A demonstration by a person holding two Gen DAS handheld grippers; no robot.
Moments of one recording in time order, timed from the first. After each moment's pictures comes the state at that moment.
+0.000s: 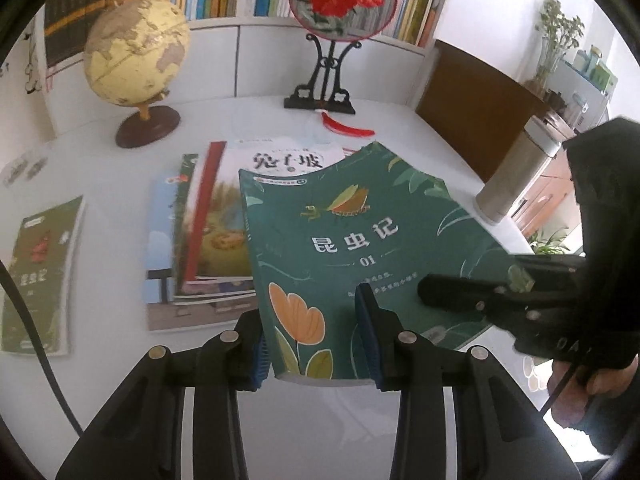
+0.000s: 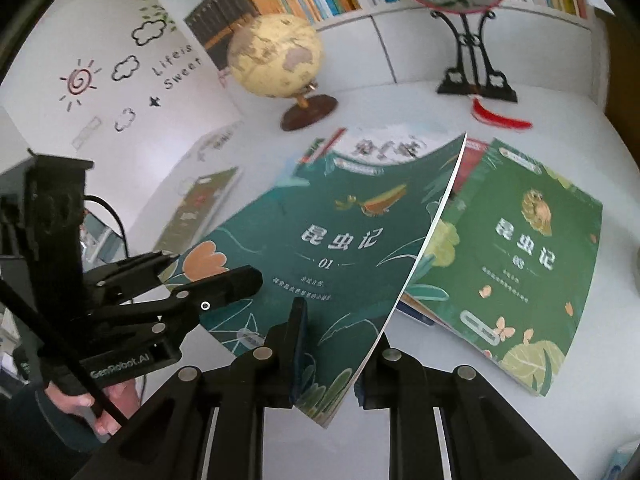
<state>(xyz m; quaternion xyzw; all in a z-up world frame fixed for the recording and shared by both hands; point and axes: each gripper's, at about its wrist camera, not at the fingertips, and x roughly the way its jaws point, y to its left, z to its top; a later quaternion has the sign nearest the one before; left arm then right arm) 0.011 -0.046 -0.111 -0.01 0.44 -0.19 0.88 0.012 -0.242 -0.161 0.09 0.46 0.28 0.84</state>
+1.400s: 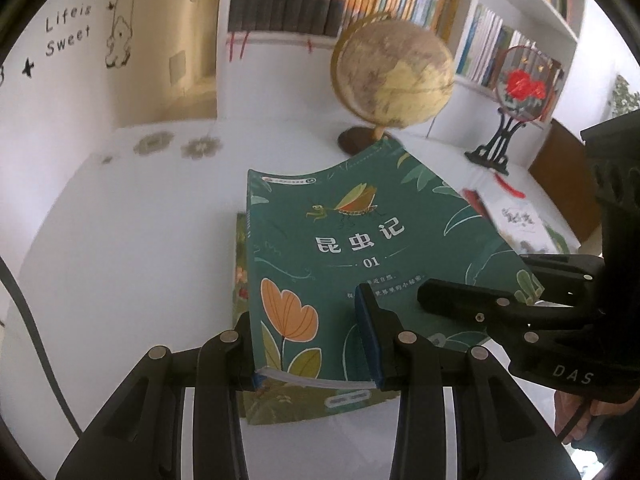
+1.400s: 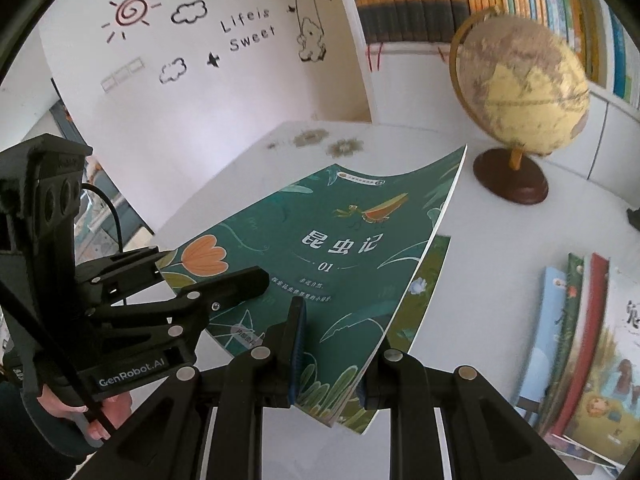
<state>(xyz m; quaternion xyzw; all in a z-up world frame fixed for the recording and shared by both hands) 0.073 0.293 -0.125 -0.04 0.42 -0.09 0.90 0.085 0.143 -0.135 -0.01 0.43 0.34 0.84</state>
